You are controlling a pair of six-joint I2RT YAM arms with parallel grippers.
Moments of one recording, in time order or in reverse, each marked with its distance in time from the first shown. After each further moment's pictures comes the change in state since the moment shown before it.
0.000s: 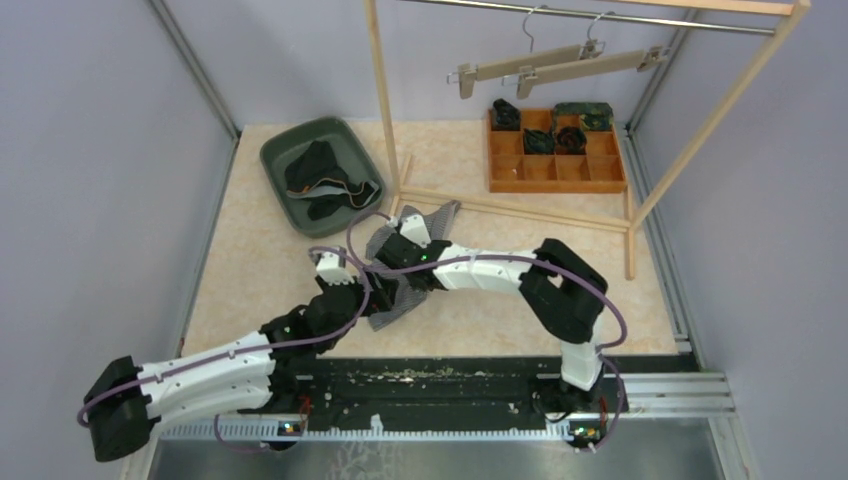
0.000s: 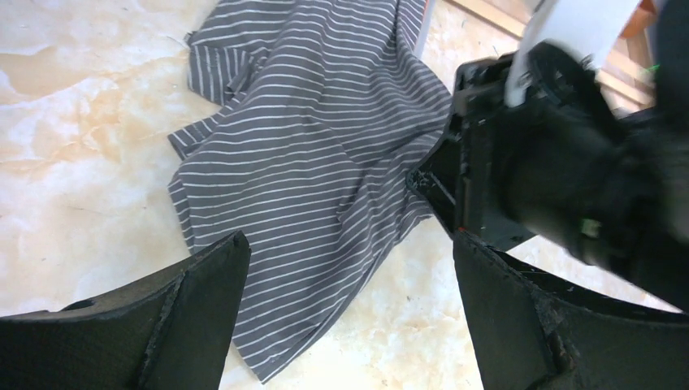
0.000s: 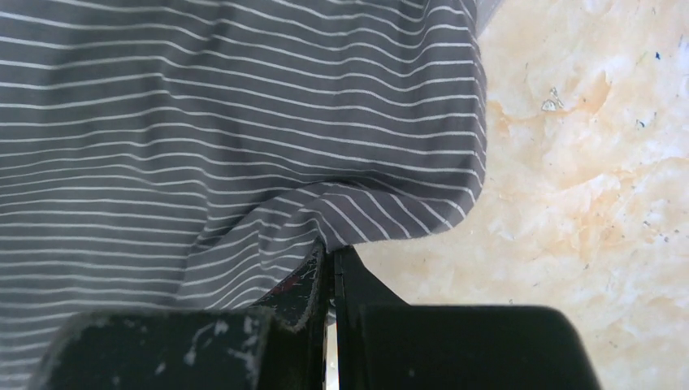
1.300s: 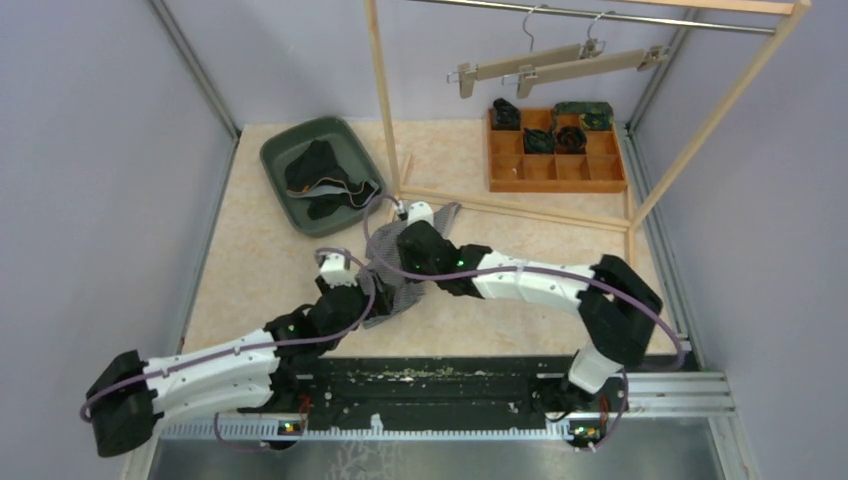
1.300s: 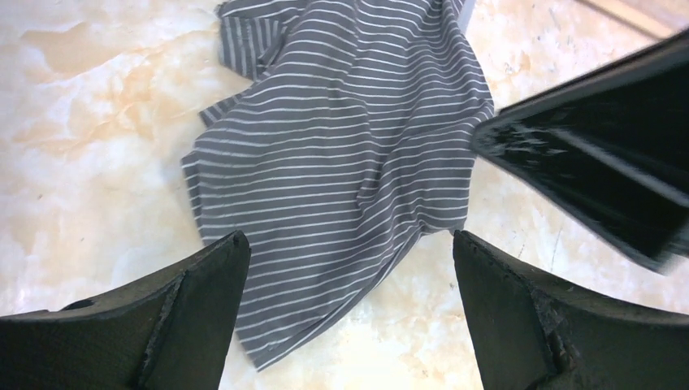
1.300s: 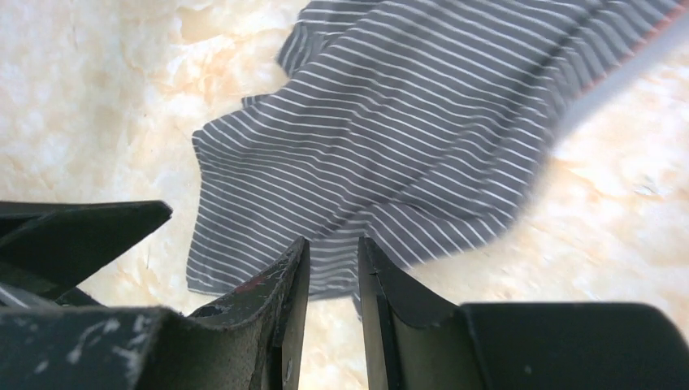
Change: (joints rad) left arm 0.000 -0.046 -0.043 -0.077 -0.030 -0.008; right arm -0.014 -0.186 -0.134 0.323 -0.255 -0.084
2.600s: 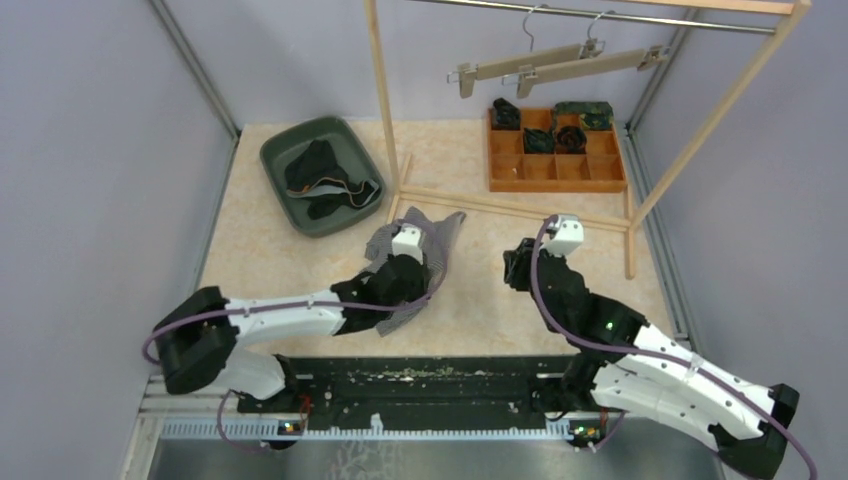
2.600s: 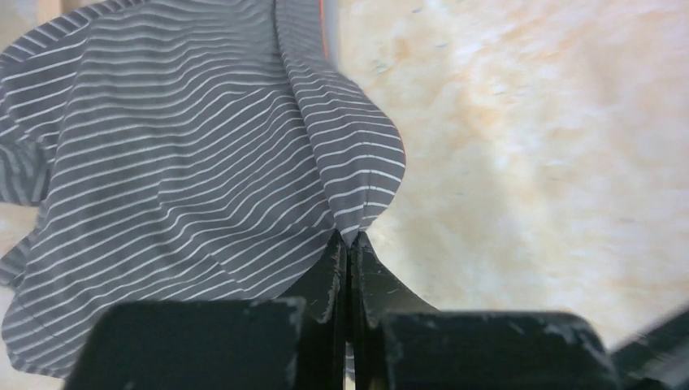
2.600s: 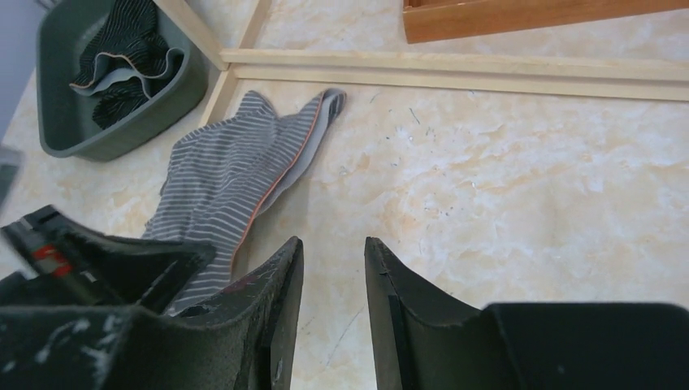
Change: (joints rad) left arm -0.055 0.675 0.469 0.100 0.105 0.221; right arm -0.066 -1.015 -0.443 -0.254 0.461 0.101
